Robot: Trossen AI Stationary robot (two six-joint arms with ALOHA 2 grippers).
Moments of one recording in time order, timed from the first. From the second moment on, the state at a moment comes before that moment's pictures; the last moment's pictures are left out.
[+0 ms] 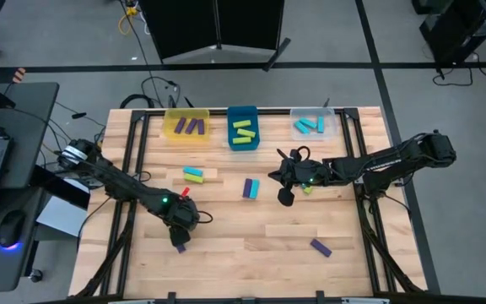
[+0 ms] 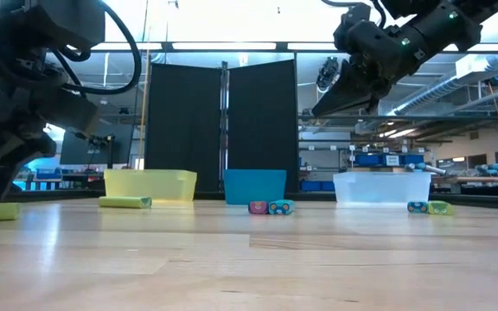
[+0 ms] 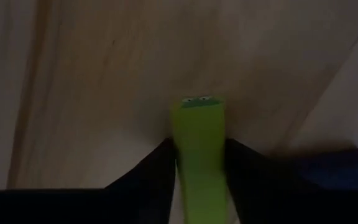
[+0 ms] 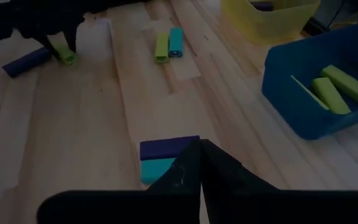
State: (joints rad) left arm -0.44 1.50 0.73 -0.69 0.09 -0.85; right arm 0.08 1.29 0.65 0.05 0.30 0.26
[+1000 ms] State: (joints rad) left arm 0.26 1.60 1.25 -0.73 0.08 0.09; right arm 0.09 1.29 0.65 0.05 0.30 0.24
